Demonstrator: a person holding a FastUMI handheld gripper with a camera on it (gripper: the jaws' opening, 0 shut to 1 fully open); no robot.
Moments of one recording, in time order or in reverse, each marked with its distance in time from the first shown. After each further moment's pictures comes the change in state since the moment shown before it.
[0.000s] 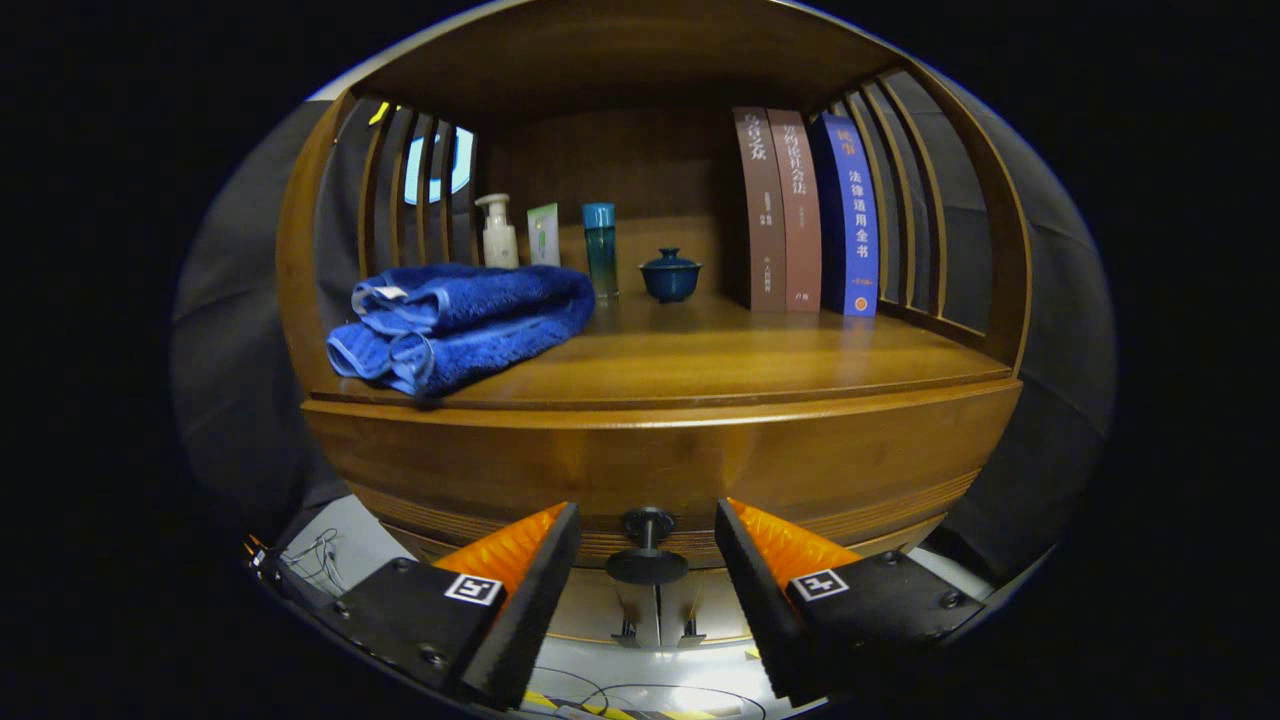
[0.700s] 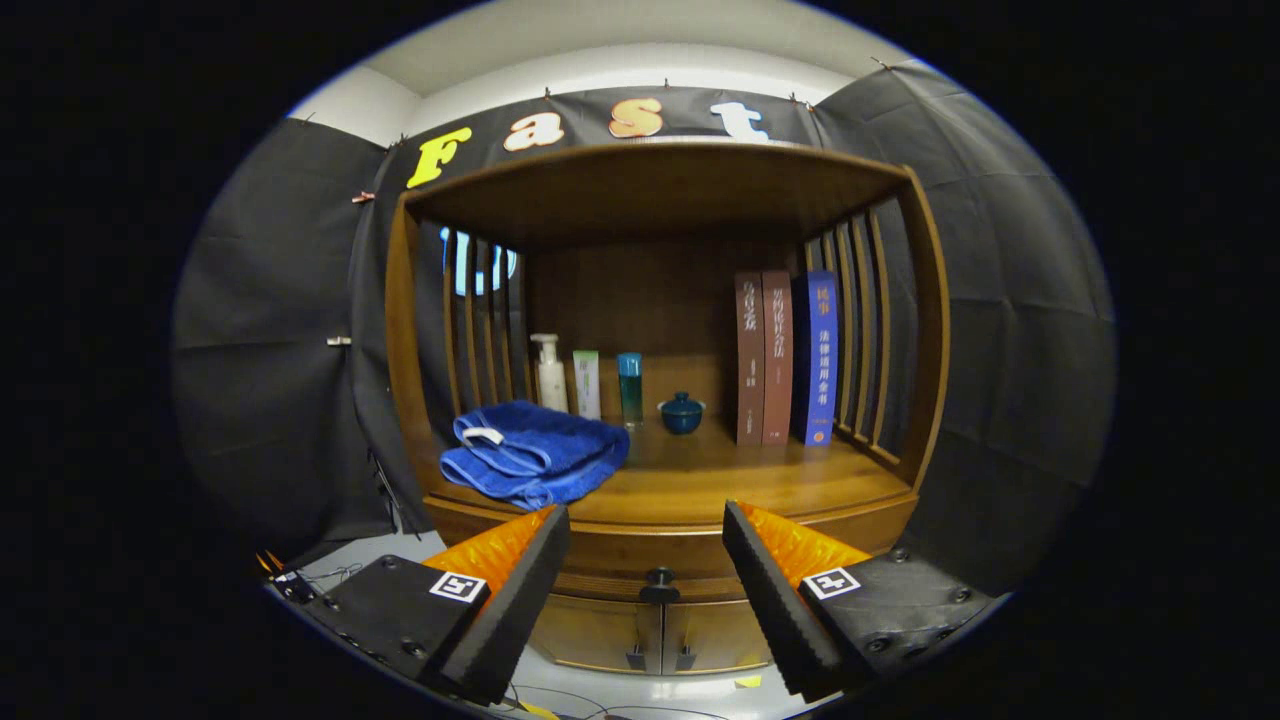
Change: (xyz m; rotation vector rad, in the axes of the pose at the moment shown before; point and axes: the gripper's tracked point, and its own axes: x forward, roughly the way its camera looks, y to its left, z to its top) arm -0.126 0.006 0.109 -0.013 -0.234 0.054
